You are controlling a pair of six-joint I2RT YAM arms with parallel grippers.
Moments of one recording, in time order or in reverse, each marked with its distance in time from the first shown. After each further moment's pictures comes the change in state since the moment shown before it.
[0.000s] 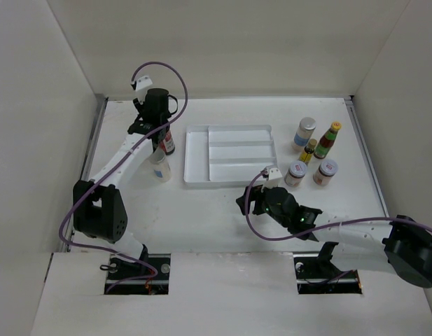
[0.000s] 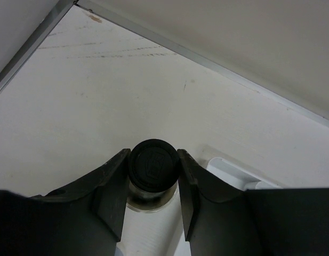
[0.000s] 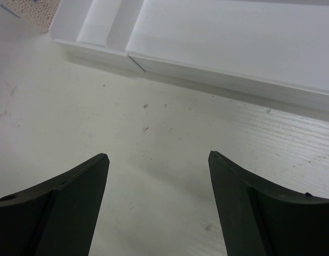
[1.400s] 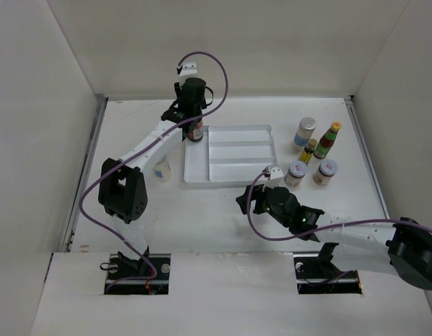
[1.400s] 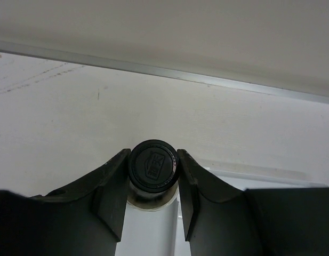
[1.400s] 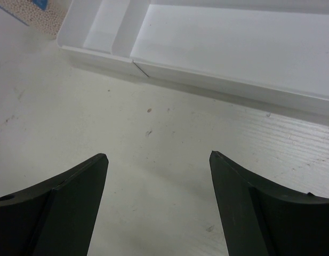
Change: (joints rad) left arm -0.206 0.249 0.301 0.010 0.043 0.131; right arm 0.000 -0.025 0.000 -0.002 0.004 0.000
